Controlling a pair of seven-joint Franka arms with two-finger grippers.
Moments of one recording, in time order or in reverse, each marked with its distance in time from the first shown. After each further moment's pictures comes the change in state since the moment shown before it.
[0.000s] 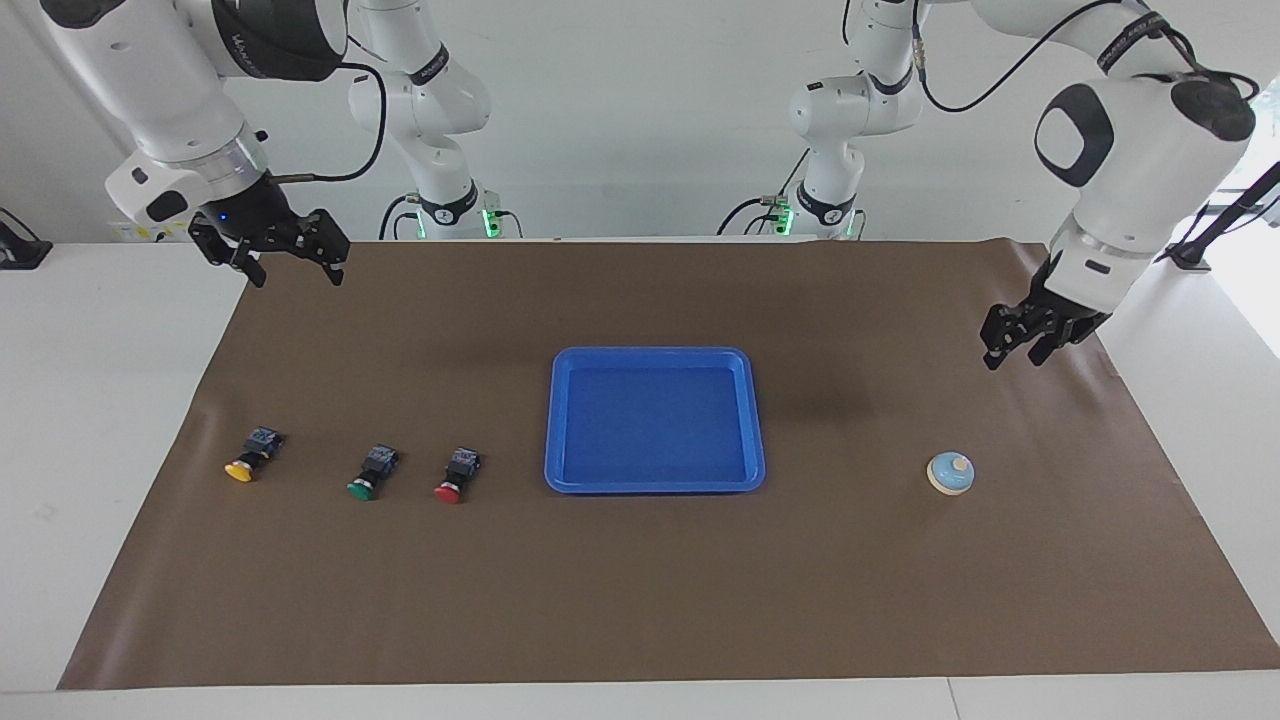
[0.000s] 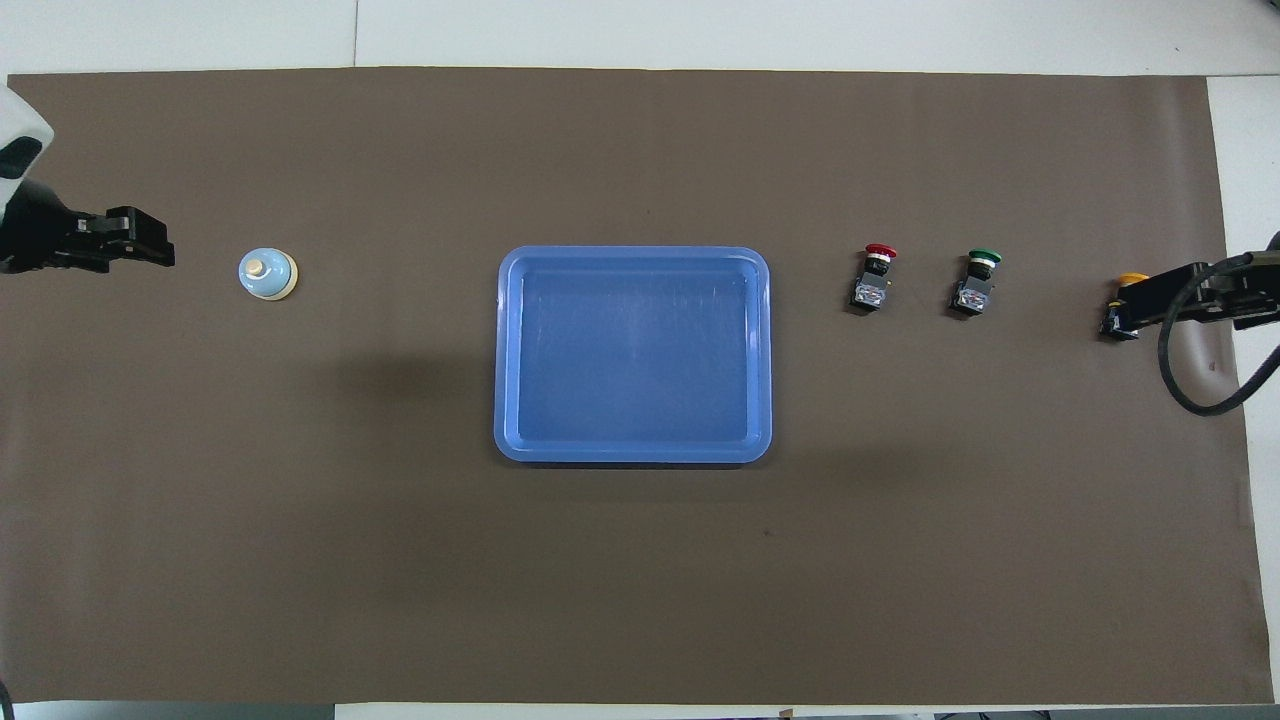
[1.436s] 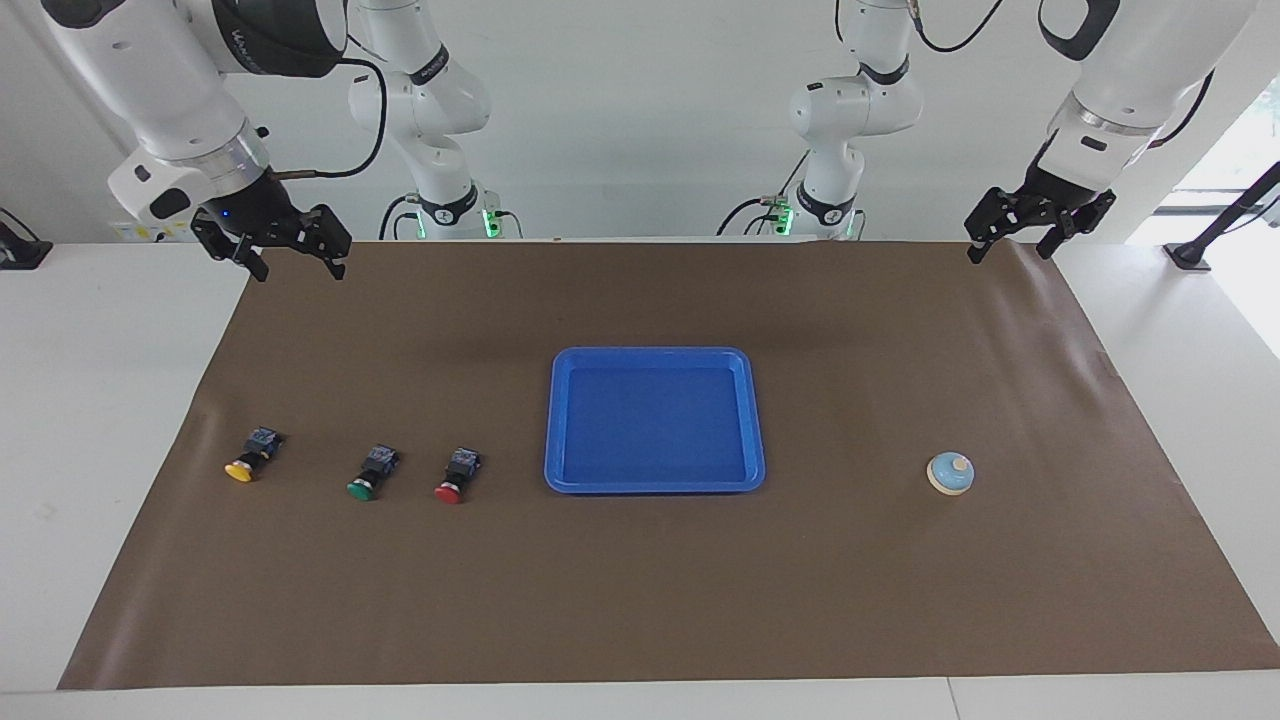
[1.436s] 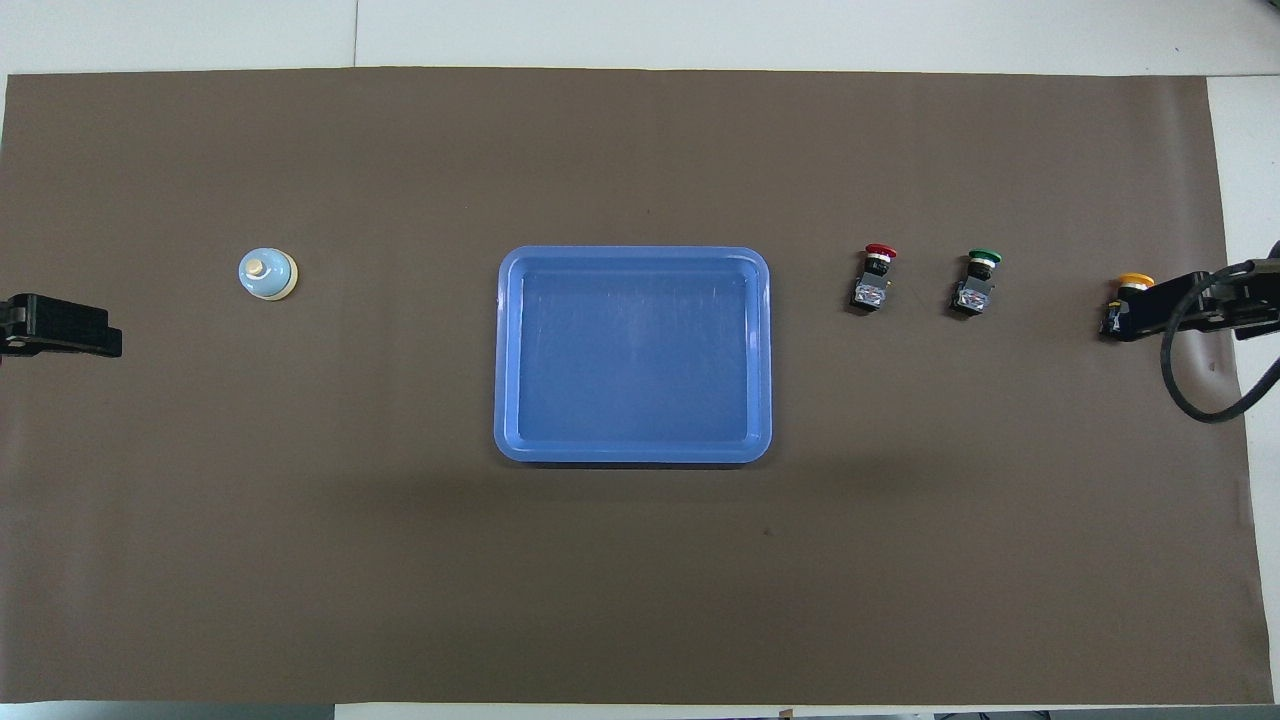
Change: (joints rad) left arm -0.001 -0.170 -0.011 -0.026 0.000 -0.226 0.000; right arm 0.001 -0.007 0.000 0.000 0.000 -0.027 0.000
